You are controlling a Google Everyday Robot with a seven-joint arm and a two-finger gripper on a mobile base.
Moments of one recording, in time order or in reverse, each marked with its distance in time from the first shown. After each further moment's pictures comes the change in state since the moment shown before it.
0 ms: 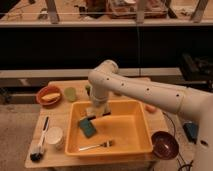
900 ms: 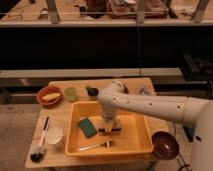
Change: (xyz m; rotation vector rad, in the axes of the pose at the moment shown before) arm 0.060 0.030 0.069 -0.023 0.138 0.236
